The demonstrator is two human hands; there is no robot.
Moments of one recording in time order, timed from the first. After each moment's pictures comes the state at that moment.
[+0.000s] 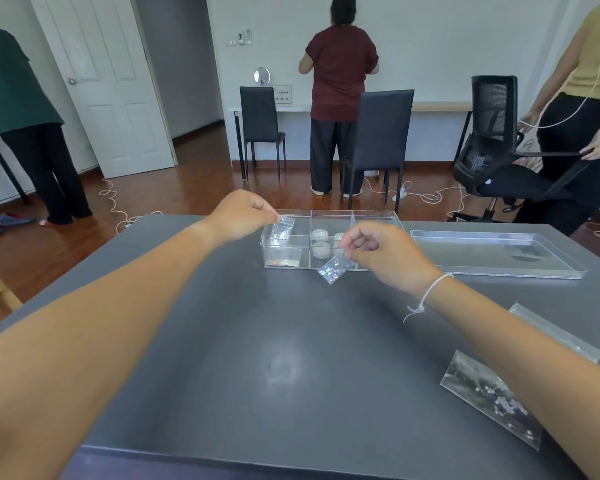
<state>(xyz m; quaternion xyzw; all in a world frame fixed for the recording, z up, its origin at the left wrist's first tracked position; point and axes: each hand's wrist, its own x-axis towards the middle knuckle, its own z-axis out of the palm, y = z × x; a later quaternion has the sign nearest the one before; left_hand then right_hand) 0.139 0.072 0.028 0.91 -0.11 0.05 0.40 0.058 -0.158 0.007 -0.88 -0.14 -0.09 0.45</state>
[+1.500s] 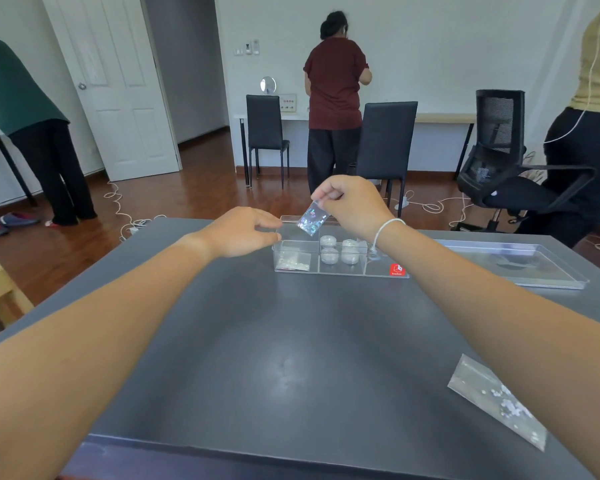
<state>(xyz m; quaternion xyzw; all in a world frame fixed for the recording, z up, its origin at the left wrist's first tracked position) 0.122 0.094 0.024 0.95 -0.20 0.04 0.24 0.100 -0.108 0.057 -0.88 -0.15 -0.16 0.43</state>
